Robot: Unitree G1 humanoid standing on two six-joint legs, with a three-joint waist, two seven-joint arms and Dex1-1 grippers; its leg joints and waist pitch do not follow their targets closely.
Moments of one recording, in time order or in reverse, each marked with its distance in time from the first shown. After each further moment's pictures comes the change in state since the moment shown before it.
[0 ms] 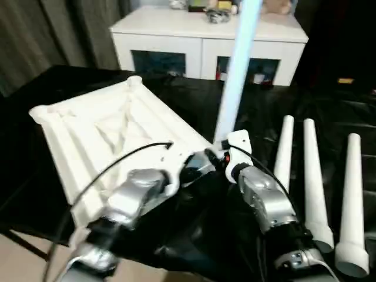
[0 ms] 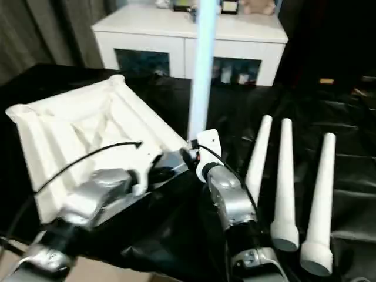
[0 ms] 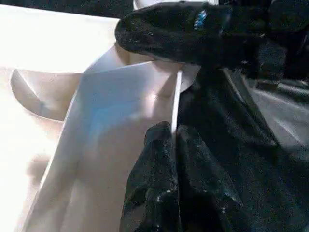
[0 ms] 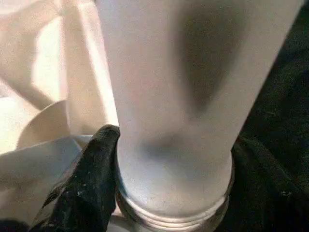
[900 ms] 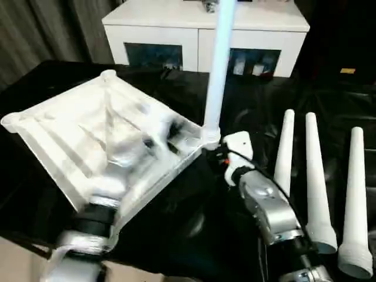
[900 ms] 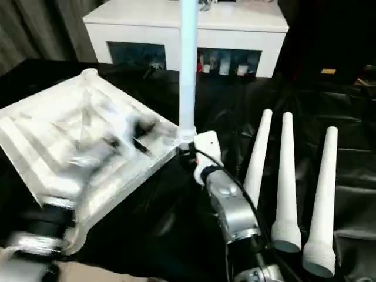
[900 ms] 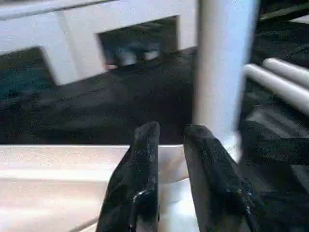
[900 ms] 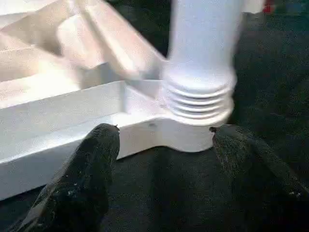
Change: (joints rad) left arm -0.033 0.148 0.227 -0.186 -0.056 -0.177 0.068; right arm 0.134 -0.033 0.094 -0.271 0.005 0.043 0.115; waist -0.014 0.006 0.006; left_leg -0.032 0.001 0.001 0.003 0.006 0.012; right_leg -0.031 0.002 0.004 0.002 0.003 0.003
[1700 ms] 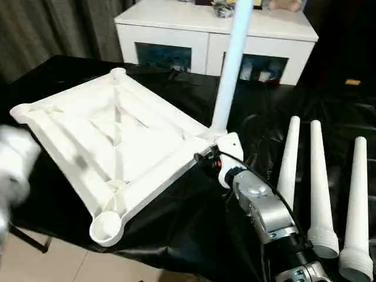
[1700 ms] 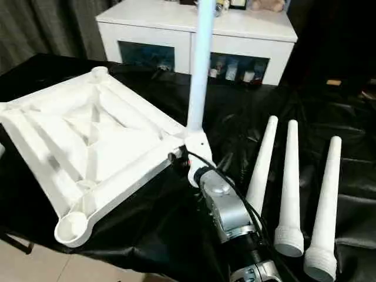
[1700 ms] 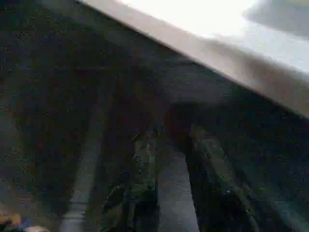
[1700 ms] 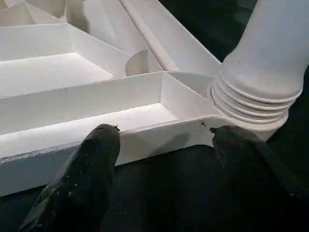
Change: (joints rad) left arm 0.405 0.405 0.168 -0.163 0.201 0.520 0.108; right arm -0.030 0.010 0.034 0.043 -0.022 0.053 -0.014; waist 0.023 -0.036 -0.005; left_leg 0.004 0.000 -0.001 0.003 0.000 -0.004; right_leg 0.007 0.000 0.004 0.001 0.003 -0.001
